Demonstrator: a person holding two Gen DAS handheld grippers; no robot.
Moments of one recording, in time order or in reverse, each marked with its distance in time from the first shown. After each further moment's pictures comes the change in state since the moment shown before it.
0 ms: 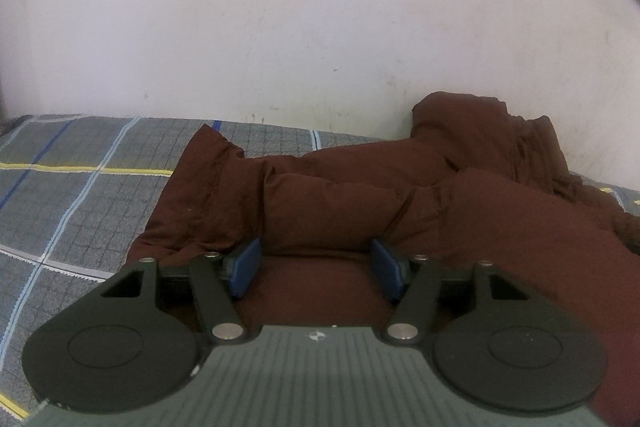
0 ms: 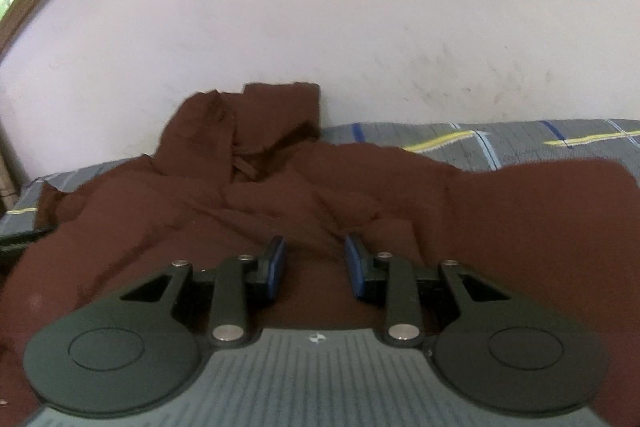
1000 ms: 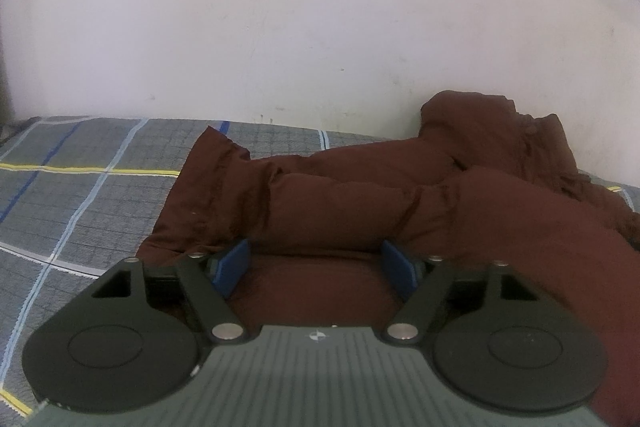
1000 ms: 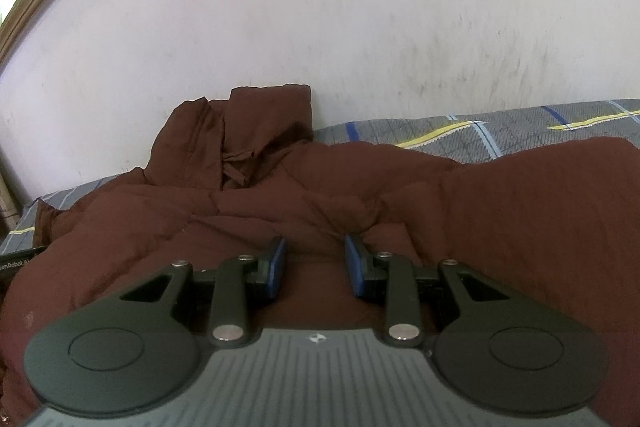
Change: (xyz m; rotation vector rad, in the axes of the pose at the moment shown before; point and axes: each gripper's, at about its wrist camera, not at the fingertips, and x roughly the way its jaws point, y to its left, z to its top) left arm -0.002 0.002 -0.001 0.009 0.001 0.029; right arm 0.004 -0.008 0.001 0.059 -0.019 0.026
